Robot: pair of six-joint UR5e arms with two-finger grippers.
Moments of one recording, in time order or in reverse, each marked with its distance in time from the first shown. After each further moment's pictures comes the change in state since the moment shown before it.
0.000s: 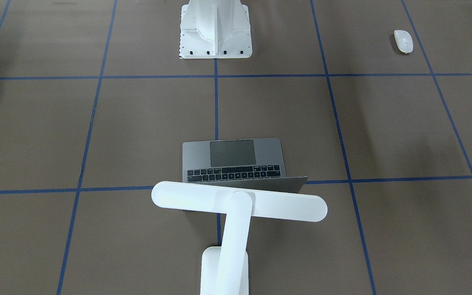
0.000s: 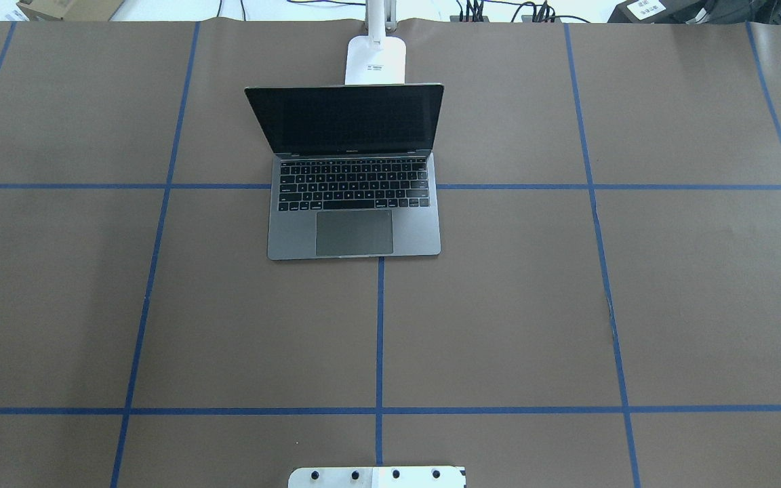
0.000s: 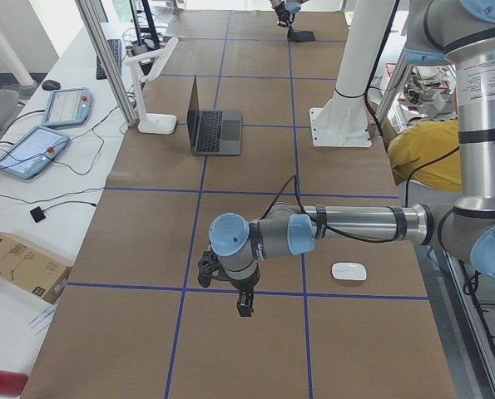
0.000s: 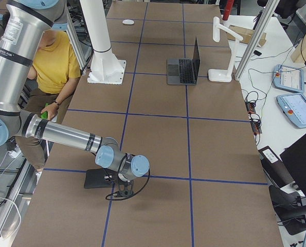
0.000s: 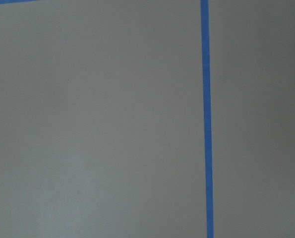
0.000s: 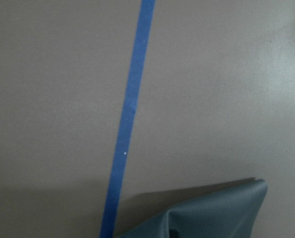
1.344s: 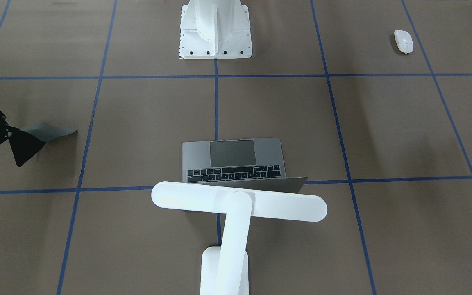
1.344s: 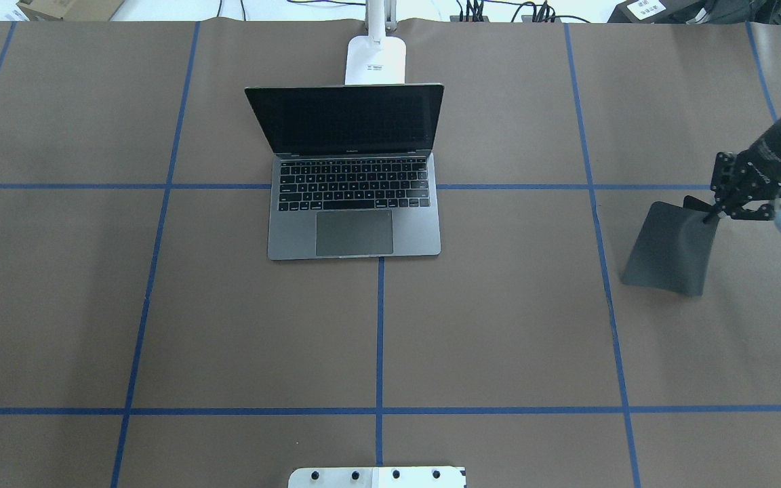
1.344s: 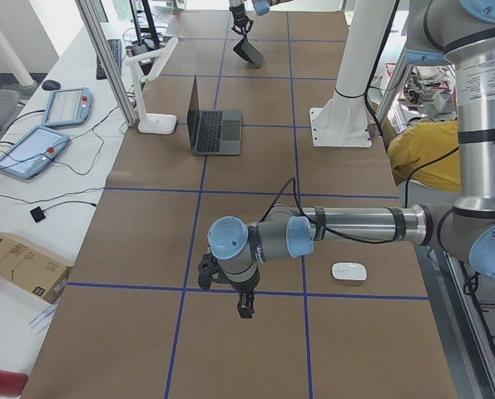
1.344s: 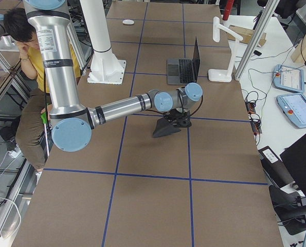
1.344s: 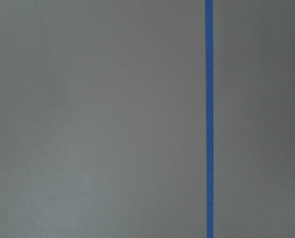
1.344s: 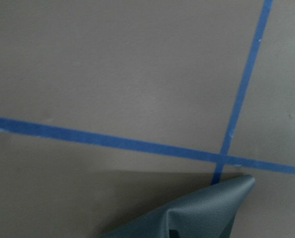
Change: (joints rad) left arm 0.002 -0.006 0.019 0.000 -0.013 -0.009; right arm -0.131 0.572 0.084 0.013 0.057 0.641
